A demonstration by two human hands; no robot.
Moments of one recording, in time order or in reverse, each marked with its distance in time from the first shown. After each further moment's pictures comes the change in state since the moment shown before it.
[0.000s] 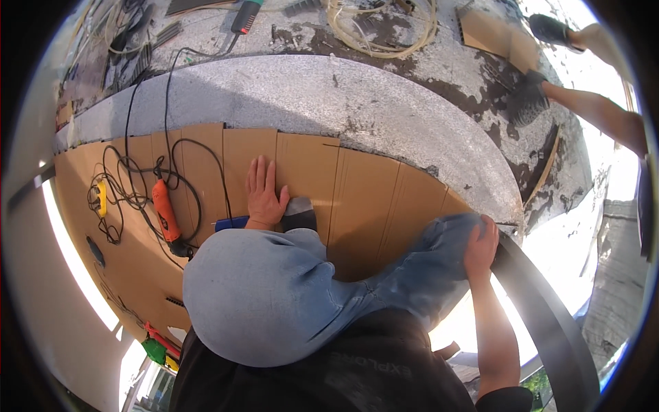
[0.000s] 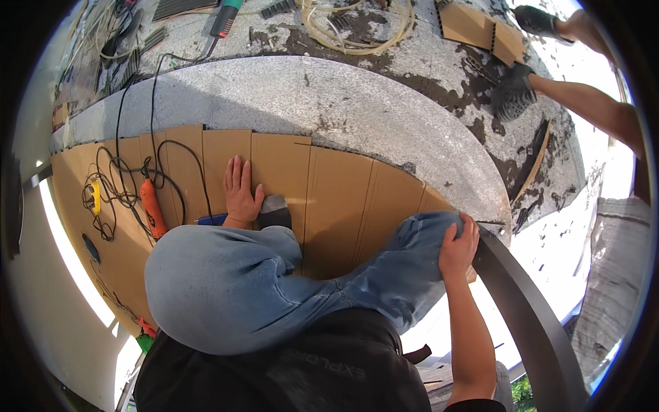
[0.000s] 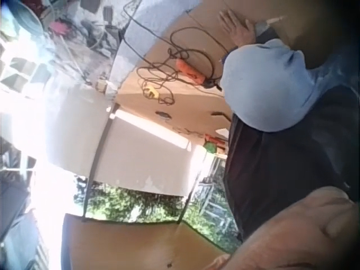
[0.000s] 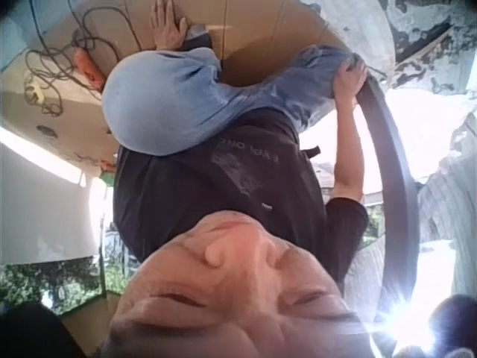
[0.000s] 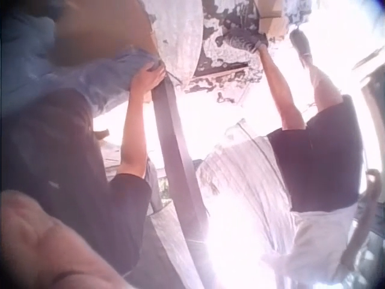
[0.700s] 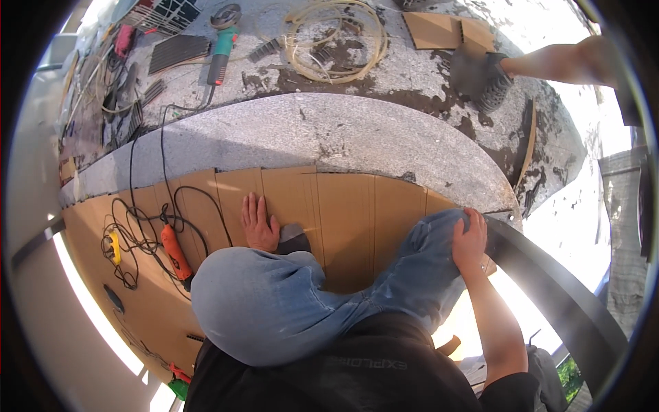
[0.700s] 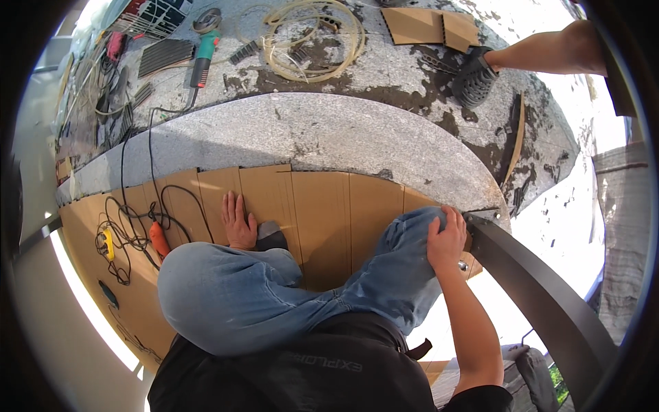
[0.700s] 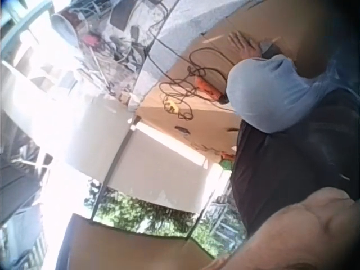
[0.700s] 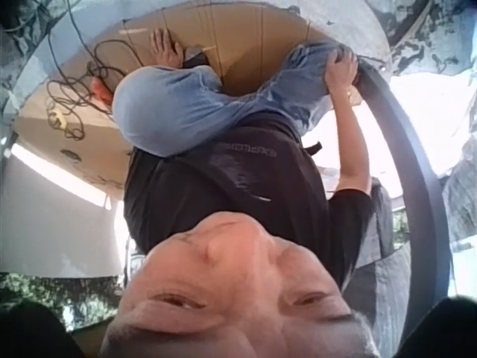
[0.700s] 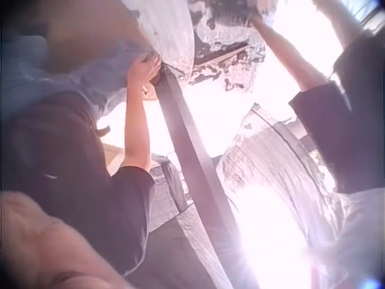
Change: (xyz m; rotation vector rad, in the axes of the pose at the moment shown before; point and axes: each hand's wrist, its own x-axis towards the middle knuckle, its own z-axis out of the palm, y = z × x) left_hand 0.001 0.009 0.001 0.021 0.064 0.016; right_hand -0.006 0.000 -0.008 0.050 0.042 0.090
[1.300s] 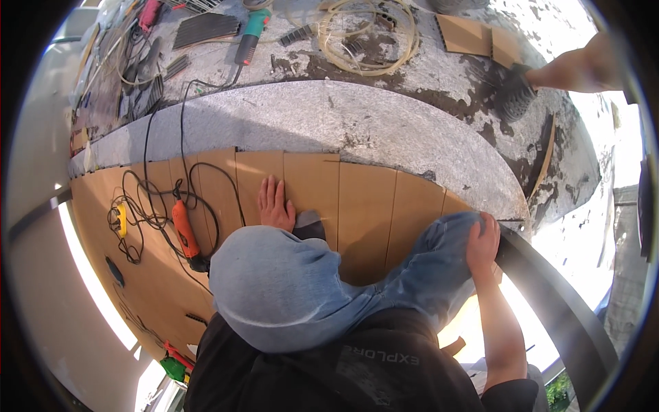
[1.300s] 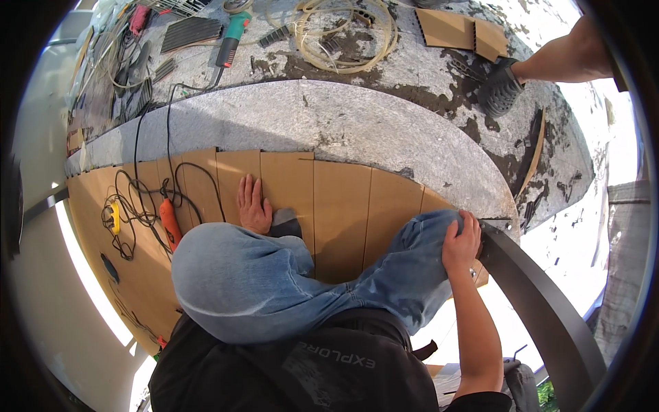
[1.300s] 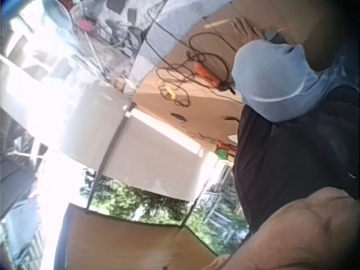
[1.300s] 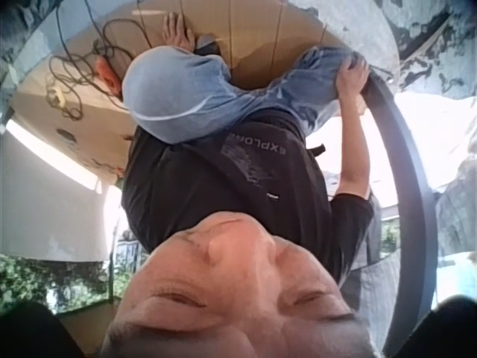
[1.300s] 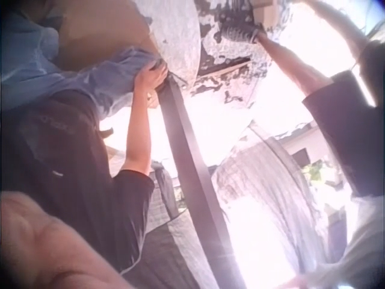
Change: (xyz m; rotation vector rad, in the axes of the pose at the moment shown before) left_hand -0.005 0.000 -0.009 -0.026 0.018 -0.024; right_hand 0.004 0.005 0.007 0.019 0.019 -0.102
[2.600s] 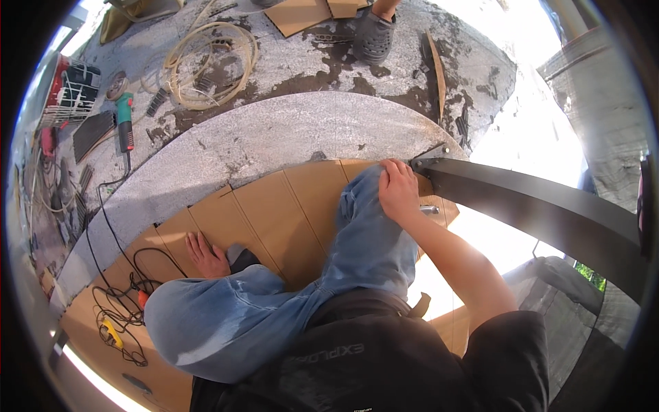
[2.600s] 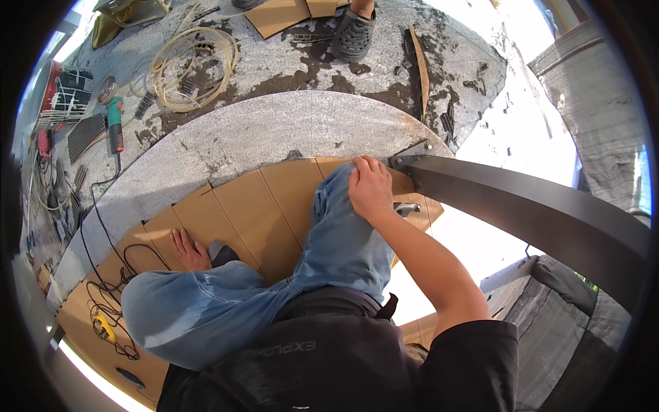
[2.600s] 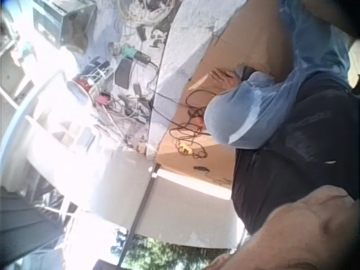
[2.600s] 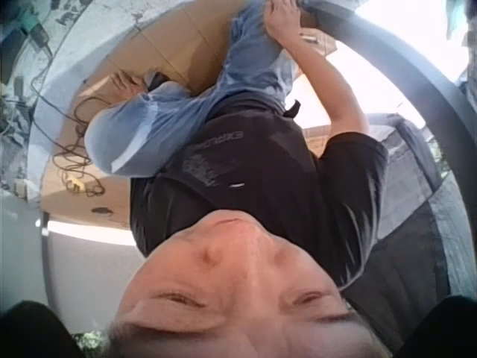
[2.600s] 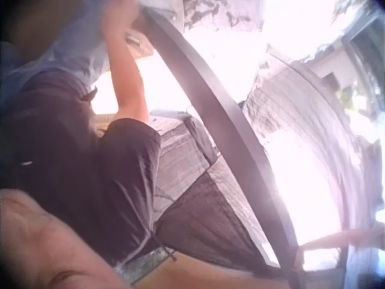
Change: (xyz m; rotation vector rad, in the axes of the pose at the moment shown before) left_hand -0.002 0.003 0.012 0.070 0.028 0.094; right_hand -0.004 0.000 -0.005 0.003 0.059 0.081
